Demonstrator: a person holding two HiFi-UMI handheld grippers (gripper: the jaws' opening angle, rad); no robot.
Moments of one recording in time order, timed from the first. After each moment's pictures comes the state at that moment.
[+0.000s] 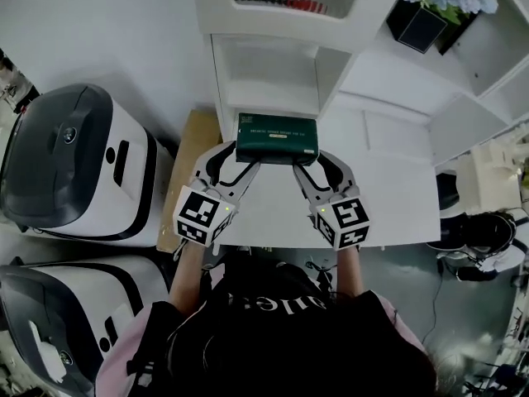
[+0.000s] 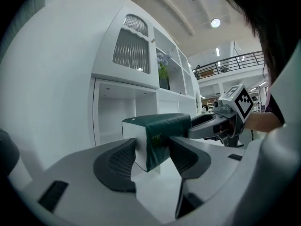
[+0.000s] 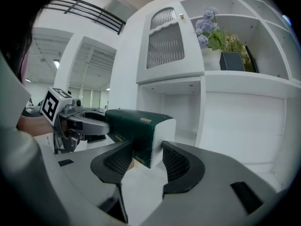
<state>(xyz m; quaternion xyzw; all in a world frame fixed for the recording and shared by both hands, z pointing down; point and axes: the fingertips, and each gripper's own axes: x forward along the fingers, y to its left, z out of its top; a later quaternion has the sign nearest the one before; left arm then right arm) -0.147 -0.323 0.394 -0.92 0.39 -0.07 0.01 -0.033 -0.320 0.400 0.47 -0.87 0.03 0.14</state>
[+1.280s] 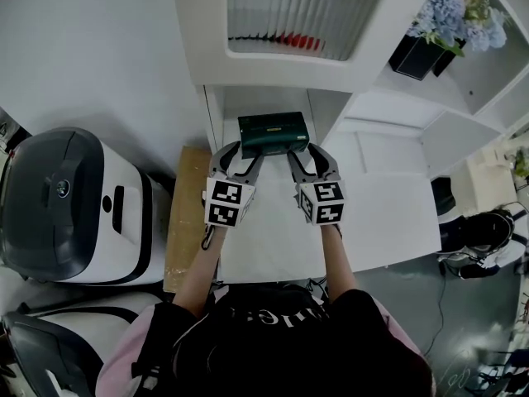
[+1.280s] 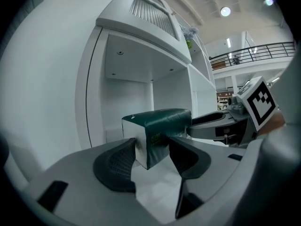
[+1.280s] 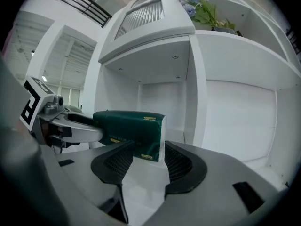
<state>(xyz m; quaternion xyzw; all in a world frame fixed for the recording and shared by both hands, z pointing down) -0.132 -0.472 0.439 -0.89 0.44 -0.10 -0.02 -0.019 -0.468 0.435 0.57 -0.81 0.04 0.13</state>
